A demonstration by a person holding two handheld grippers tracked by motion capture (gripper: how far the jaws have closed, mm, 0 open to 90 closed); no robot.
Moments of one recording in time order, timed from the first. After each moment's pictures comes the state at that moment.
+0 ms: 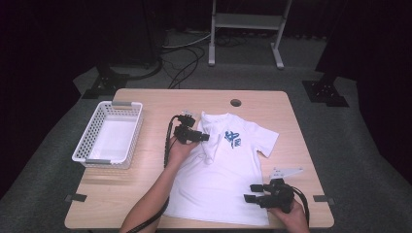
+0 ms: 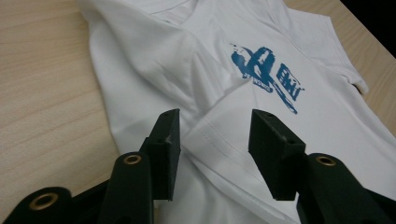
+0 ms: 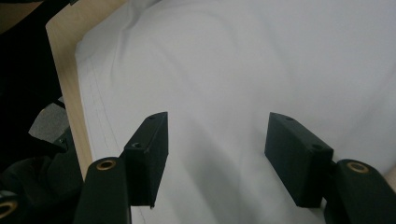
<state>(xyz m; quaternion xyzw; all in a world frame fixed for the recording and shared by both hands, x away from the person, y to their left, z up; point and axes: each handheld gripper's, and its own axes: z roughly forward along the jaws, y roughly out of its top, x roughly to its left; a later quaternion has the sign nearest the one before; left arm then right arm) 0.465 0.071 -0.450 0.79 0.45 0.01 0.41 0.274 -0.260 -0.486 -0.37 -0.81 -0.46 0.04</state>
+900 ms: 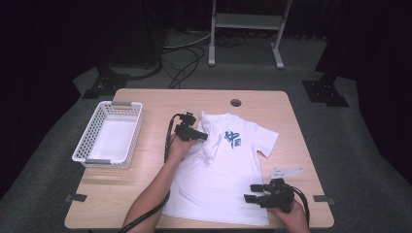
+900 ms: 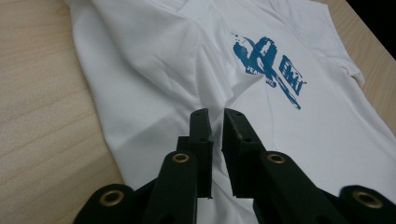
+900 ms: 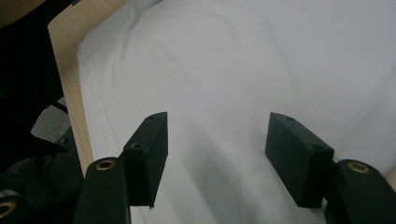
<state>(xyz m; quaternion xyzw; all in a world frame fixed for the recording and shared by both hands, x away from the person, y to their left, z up) 0.480 0.069 -0.458 0.81 0.43 -0.03 0.40 0.275 -0.261 -0.486 -0.37 -0.81 -0.46 0.05</state>
